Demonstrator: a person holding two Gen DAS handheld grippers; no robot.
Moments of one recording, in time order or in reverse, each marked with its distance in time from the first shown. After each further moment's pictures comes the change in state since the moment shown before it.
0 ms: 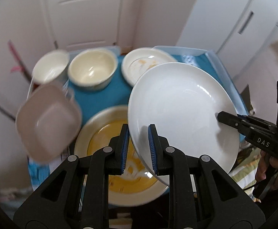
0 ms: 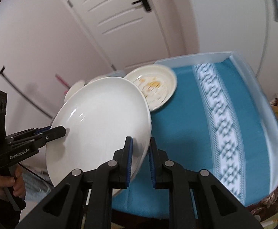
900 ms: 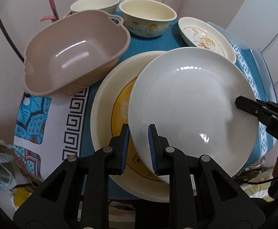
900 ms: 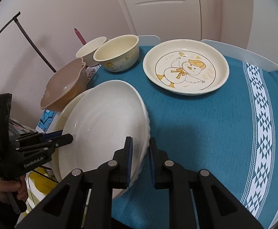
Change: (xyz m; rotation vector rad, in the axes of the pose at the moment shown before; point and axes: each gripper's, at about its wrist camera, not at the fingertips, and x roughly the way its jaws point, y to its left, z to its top) left arm 0.065 0.041 -0.073 -0.222 0.059 0.175; right arm 0.085 0.040 -0.016 -0.286 0.143 0.047
